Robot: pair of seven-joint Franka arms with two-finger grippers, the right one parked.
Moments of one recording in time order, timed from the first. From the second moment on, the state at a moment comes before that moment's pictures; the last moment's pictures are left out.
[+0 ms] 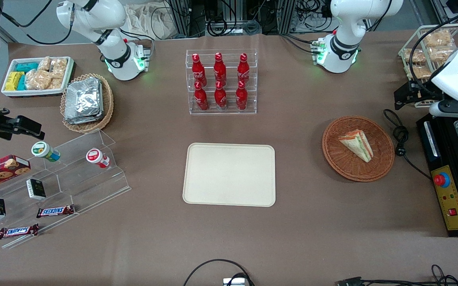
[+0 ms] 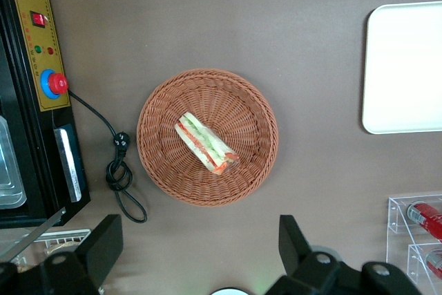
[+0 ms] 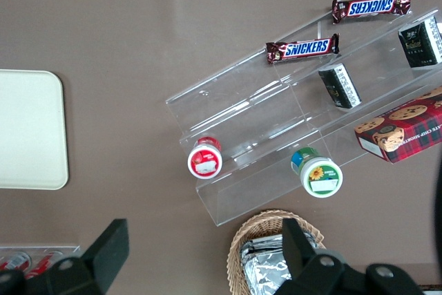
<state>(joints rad) -0.02 -0.06 -0.06 -1.64 0.02 1.52 0.02</state>
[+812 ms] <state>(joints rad) -0.02 -0.05 -0.06 -1.73 0.02 1.58 -0.11</state>
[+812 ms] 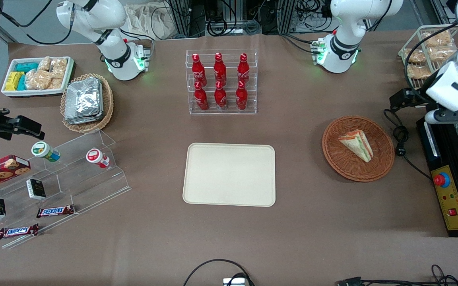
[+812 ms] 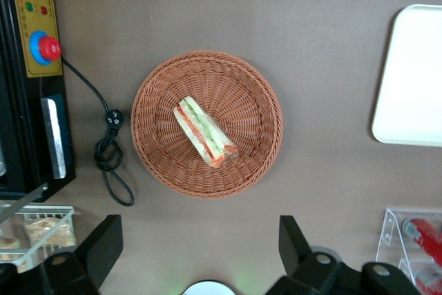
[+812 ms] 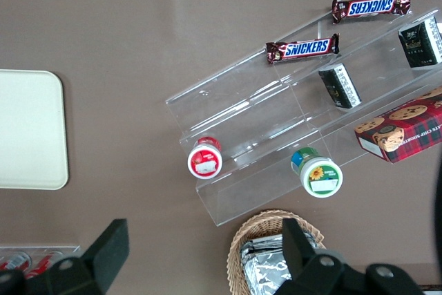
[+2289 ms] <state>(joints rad) -0.01 -0.13 -0.06 -2.56 0.06 2.52 -0.47</state>
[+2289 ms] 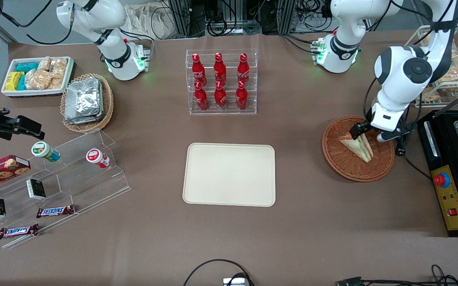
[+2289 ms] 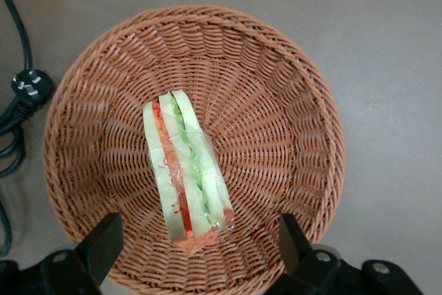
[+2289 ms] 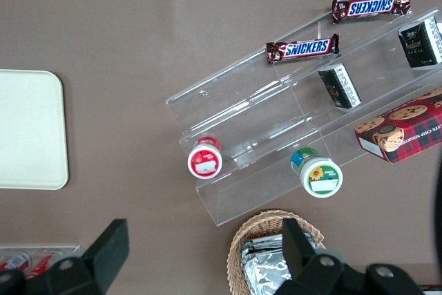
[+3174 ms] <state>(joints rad) 0.03 0.00 -0.05 -2.63 0.06 2.77 -0.49</state>
